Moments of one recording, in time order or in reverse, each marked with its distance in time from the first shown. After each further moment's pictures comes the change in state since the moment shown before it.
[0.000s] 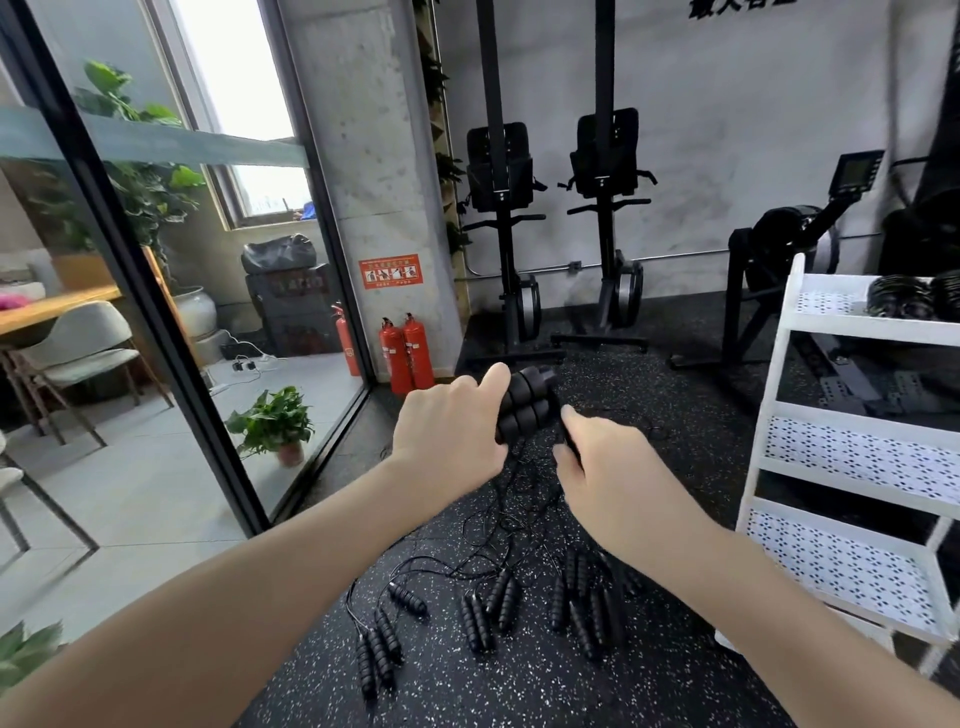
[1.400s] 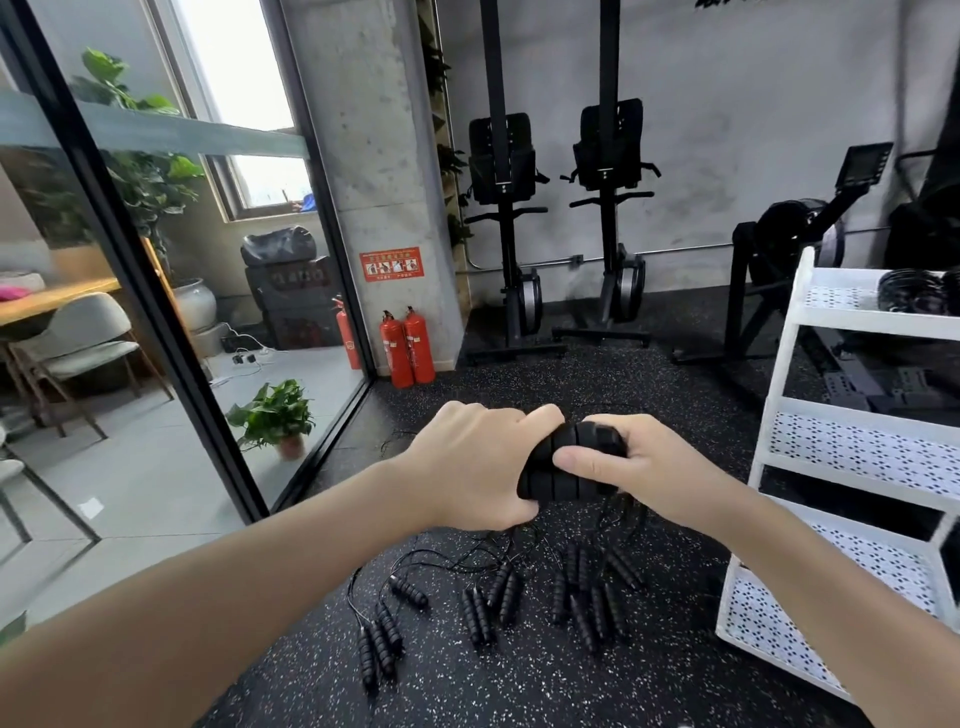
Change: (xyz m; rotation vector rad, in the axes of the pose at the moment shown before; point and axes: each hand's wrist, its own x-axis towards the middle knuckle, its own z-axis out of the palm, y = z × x) left_hand -0.017 0.005 -0.016 -0.159 -0.177 0.380; right_hand 0.018 0.043 -0.011 0.563 -0.303 -0.049
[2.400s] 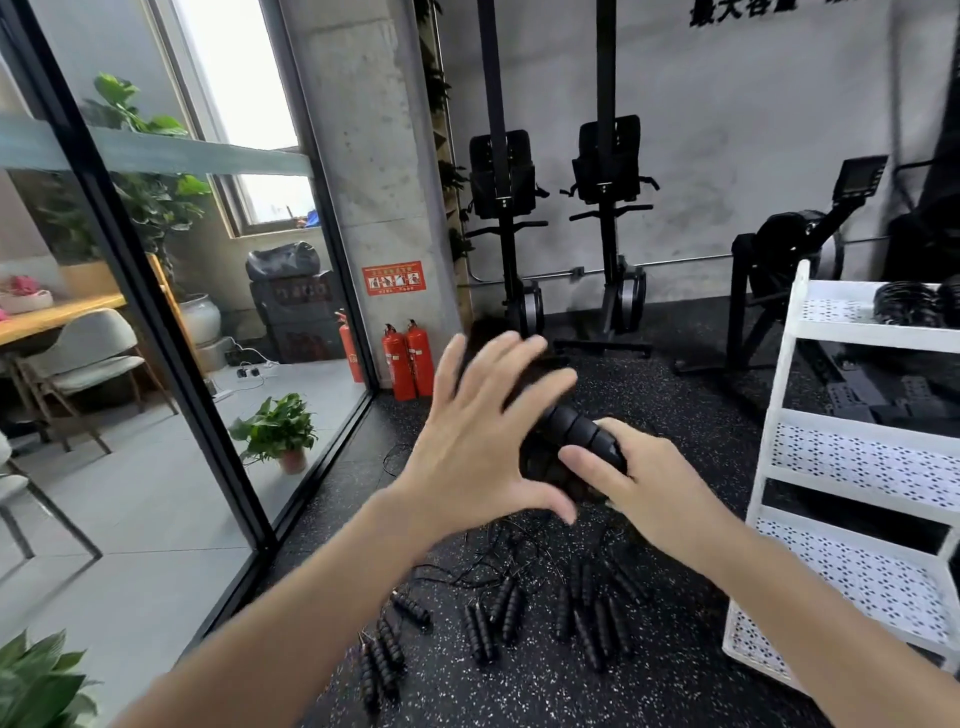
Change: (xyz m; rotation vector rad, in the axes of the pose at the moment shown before) left_hand 0.007 -0.003 0.007 0.059 0.490 0.023; right_hand -0.005 0.008 0.009 -0.157 0.266 0.030
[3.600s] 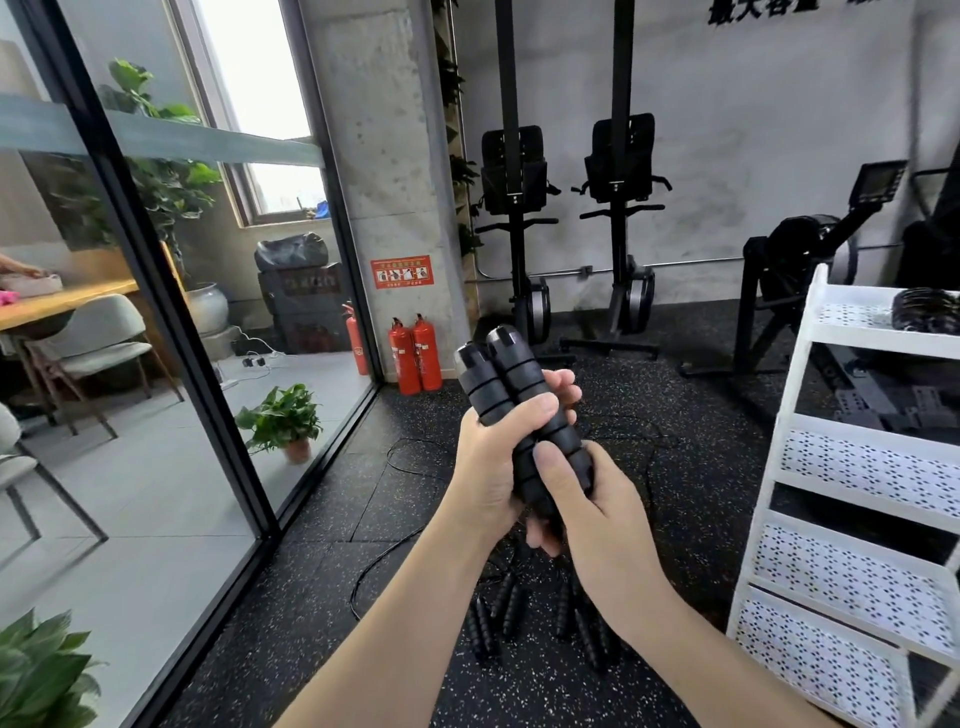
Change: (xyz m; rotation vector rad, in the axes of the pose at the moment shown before) left_hand 0.002 0.033 0.020 -1.896 0.364 -0.829; right_hand -0.027 -0.048 0.068 0.637 0.186 0.070
